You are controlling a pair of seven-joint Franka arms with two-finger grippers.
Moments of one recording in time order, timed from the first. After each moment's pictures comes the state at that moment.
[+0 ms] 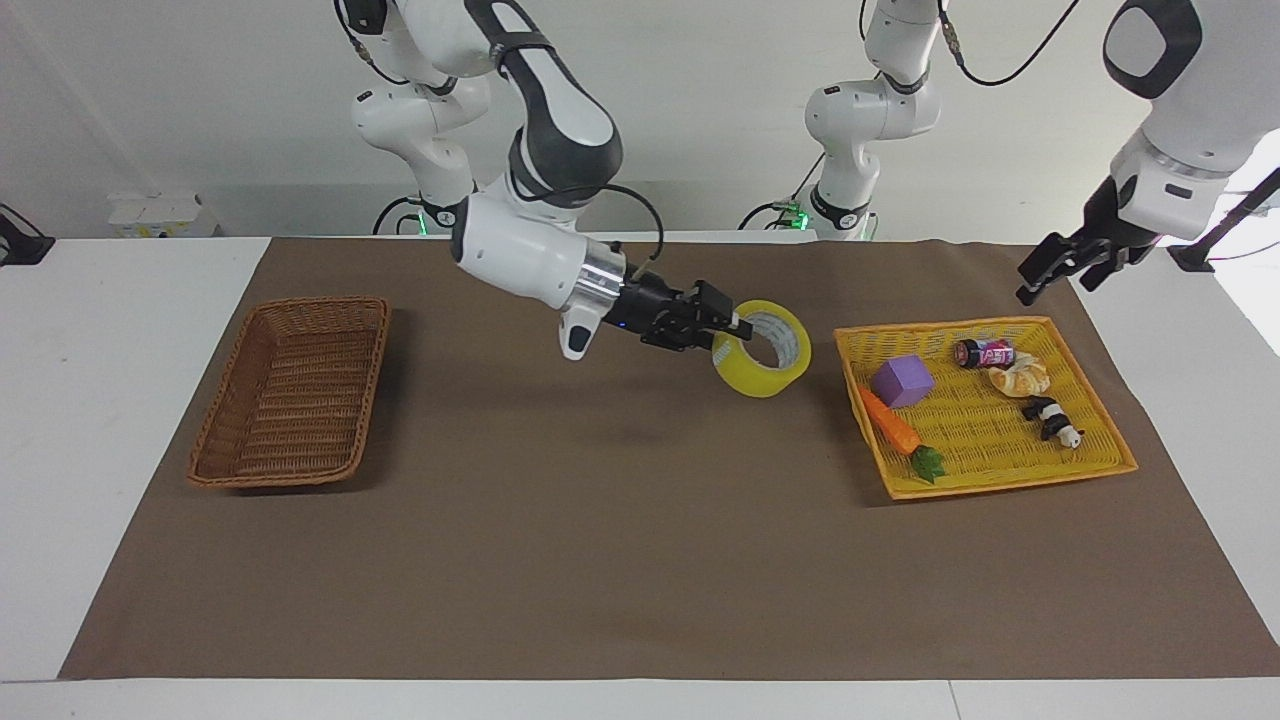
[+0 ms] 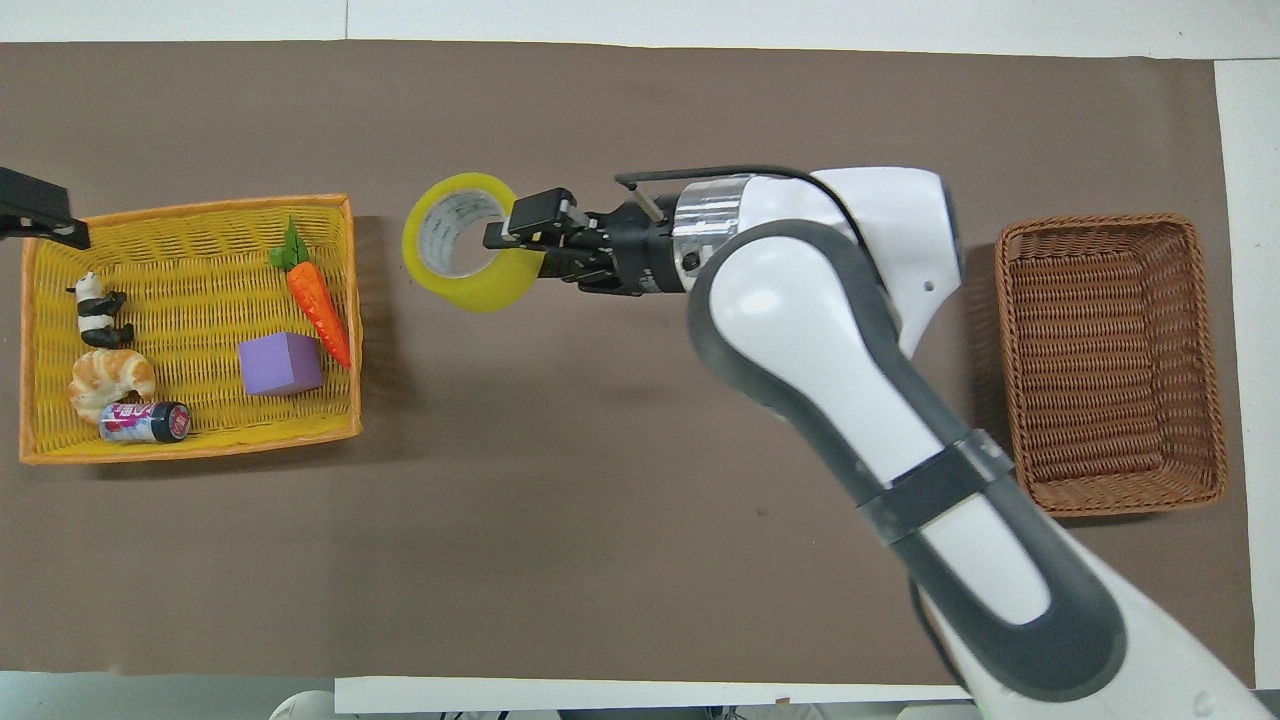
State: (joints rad) left arm 0.07 0.01 -0.03 -1.54 0.01 1.57 -0.06; right arm 0.42 0.25 -0.06 -1.71 1.21 2.11 0.00
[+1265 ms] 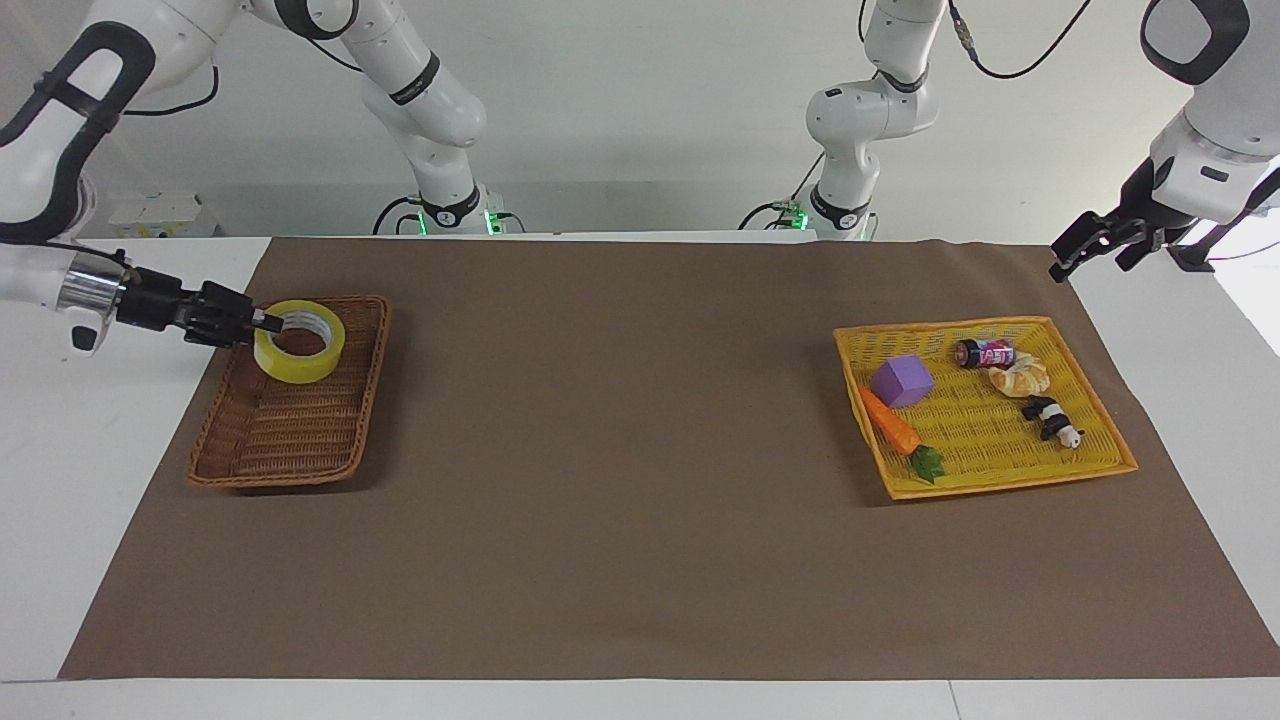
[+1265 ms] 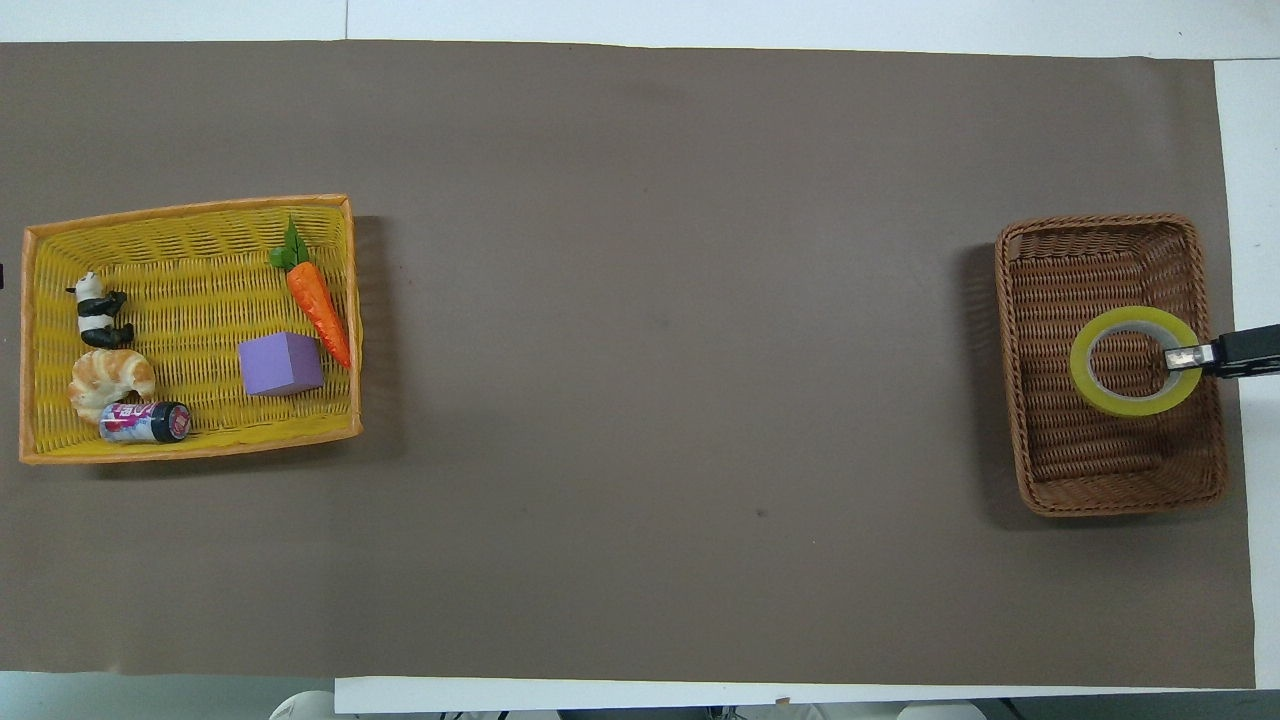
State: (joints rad) left arm 0.09 0.00 -0.05 -1.55 0.02 1.49 -0.02; right arm -0.57 0.33 -0.07 -1.76 0.62 1.41 -0.70
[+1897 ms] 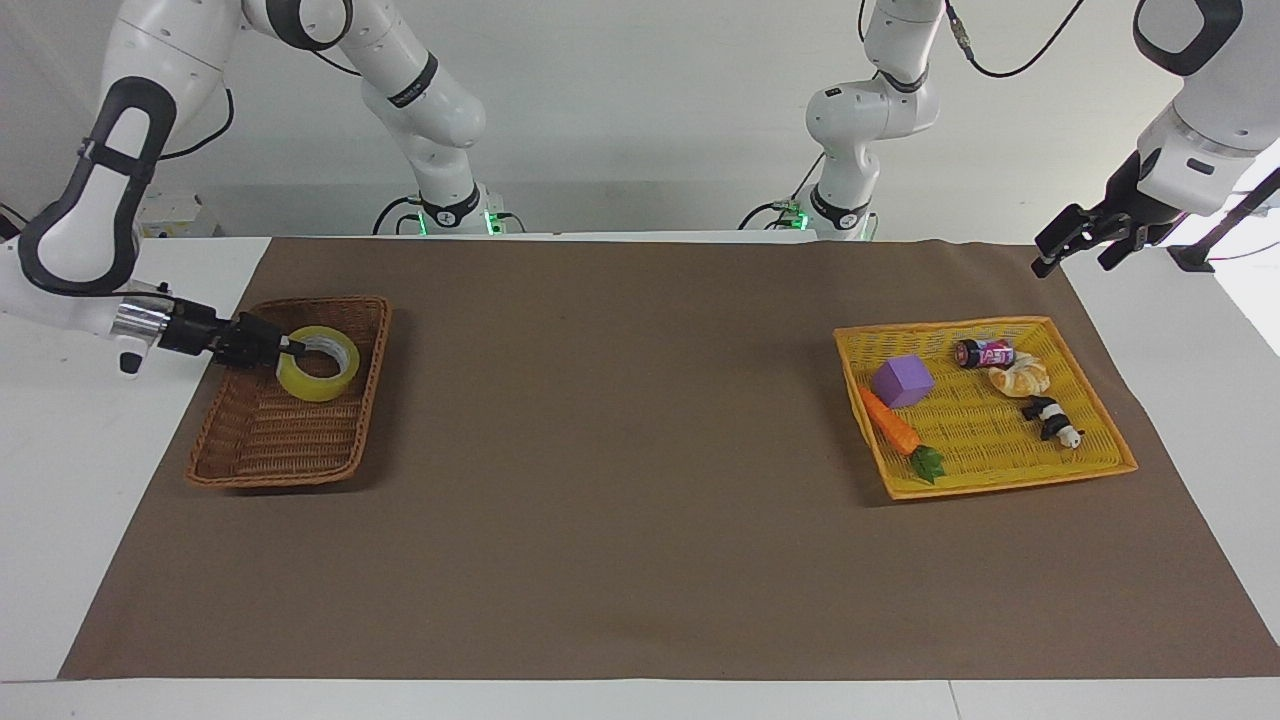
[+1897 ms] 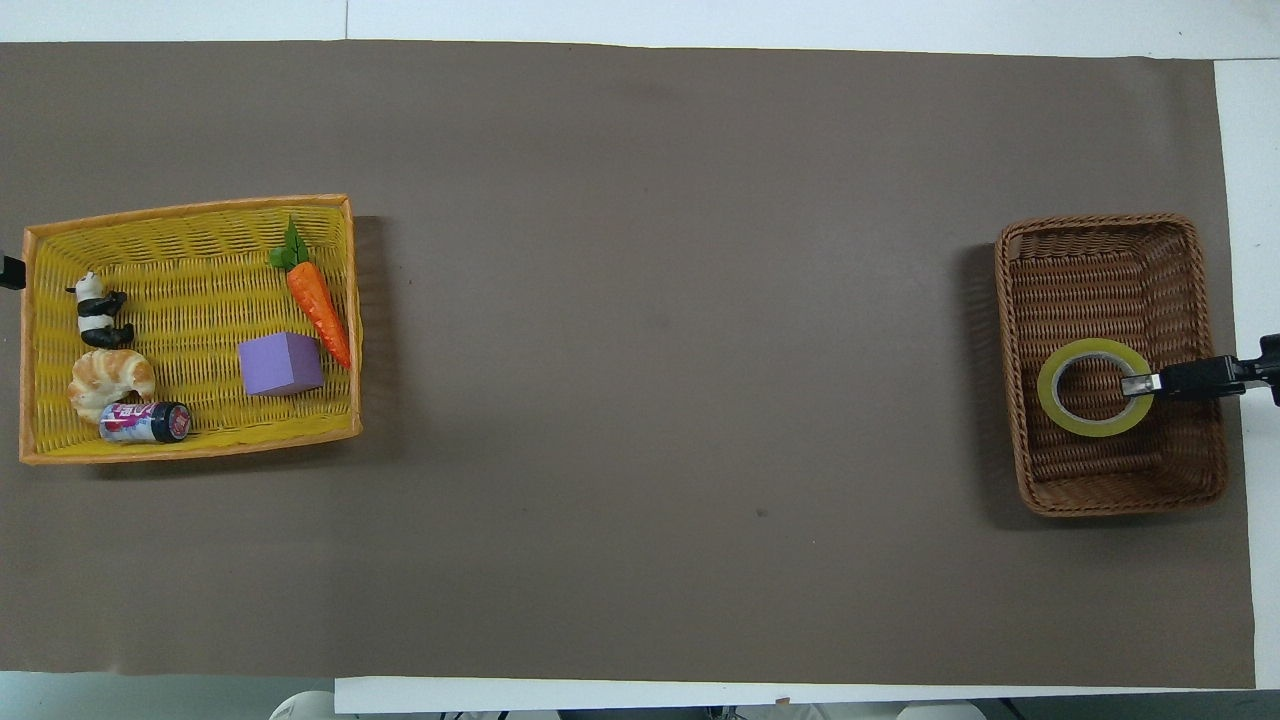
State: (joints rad) left arm 0.08 0.00 -0.06 -1.52 -0.03 1.43 -0.02; right arm -0.57 0.34 -0.07 -1.88 0.58 1.56 -0.80
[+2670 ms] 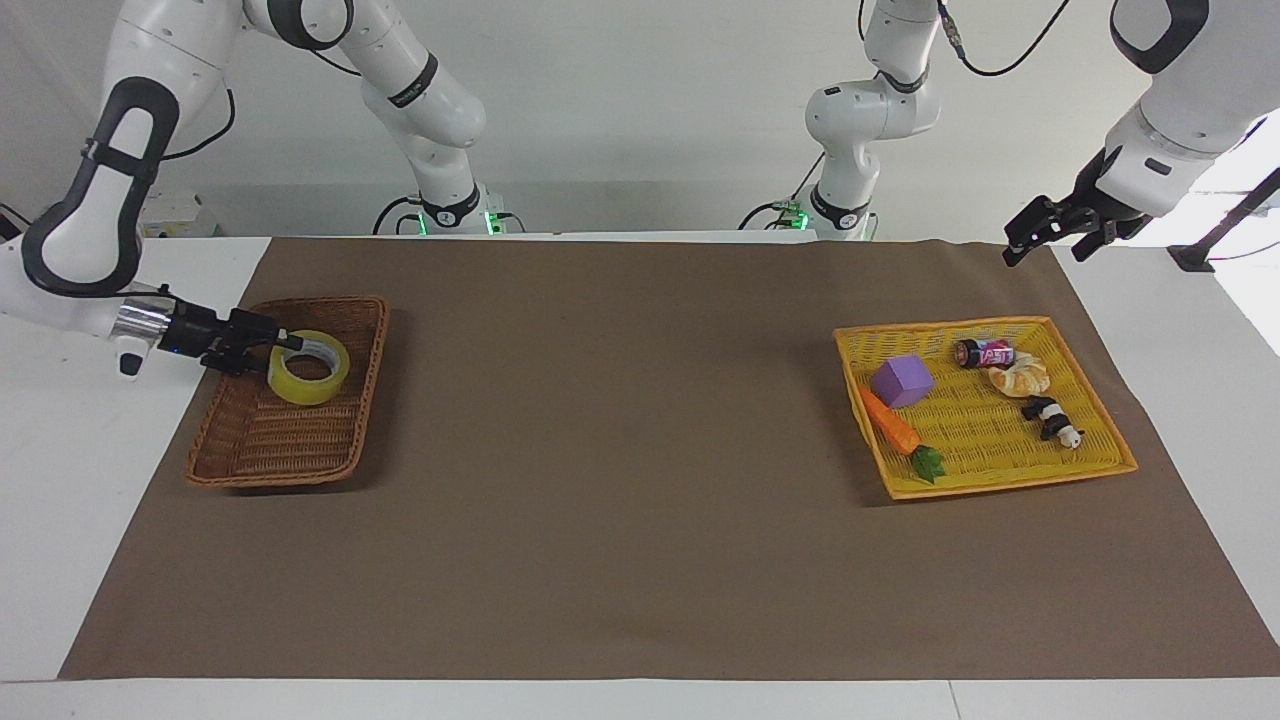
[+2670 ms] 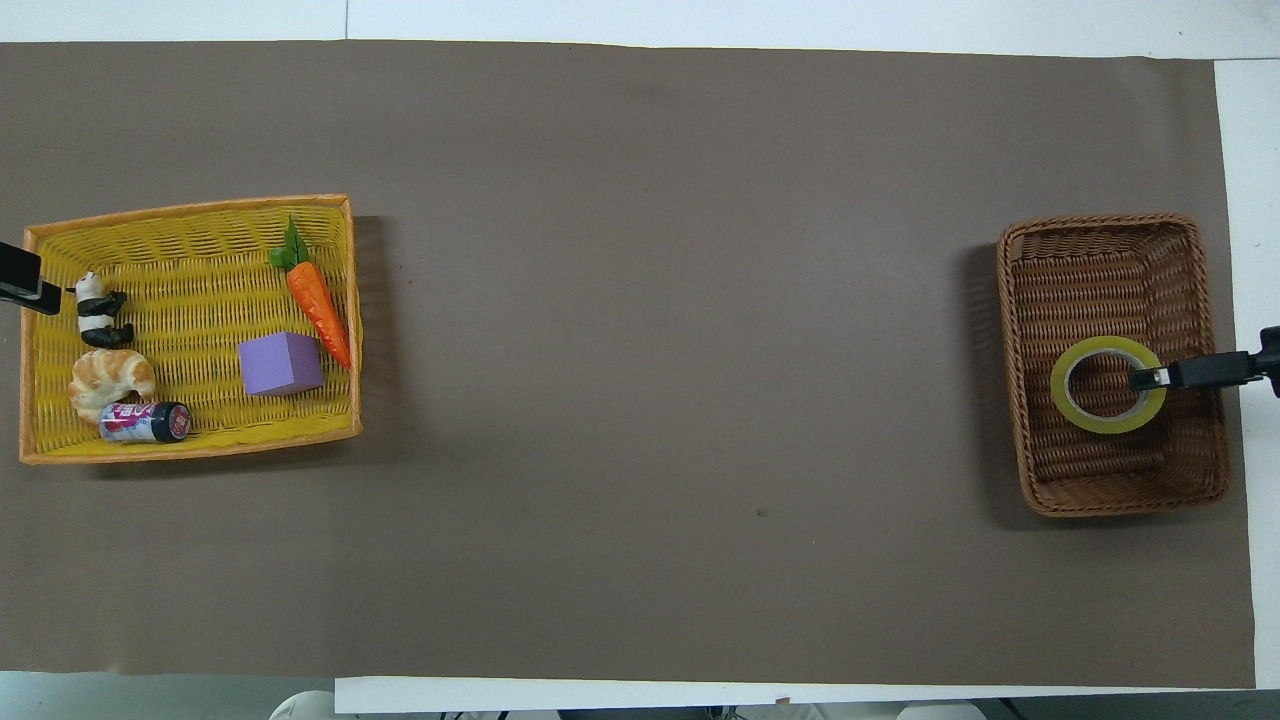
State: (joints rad) left arm 0.04 0.00 -0.06 -1.53 -0.02 1.39 -0.02; right arm -0.54 0.33 -0.06 -1.86 0.53 1.61 -0.88
